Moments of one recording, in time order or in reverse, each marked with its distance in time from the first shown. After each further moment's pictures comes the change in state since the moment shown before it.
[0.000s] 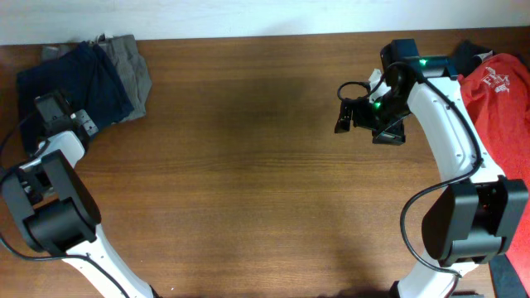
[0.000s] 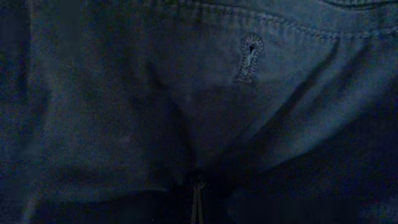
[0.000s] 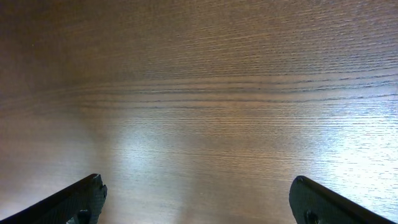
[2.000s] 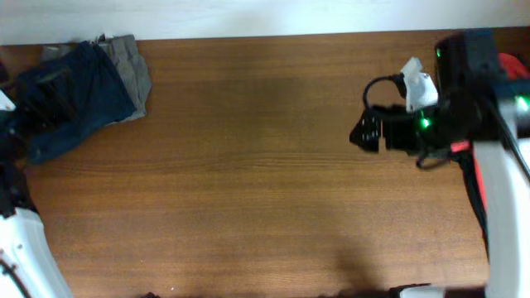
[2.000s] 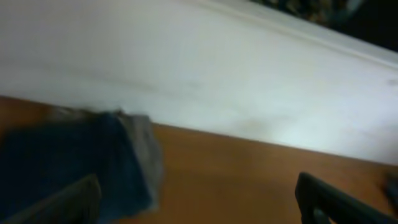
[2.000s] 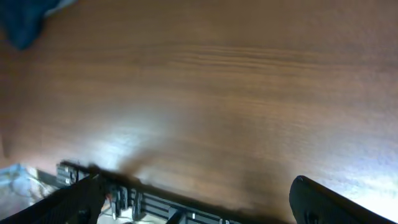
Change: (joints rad) left arm 0.137 -0.920 -0.008 -0.482 0.859 0.008; right arm 0.060 -0.390 0.279 -0.383 -0.074 -0.082
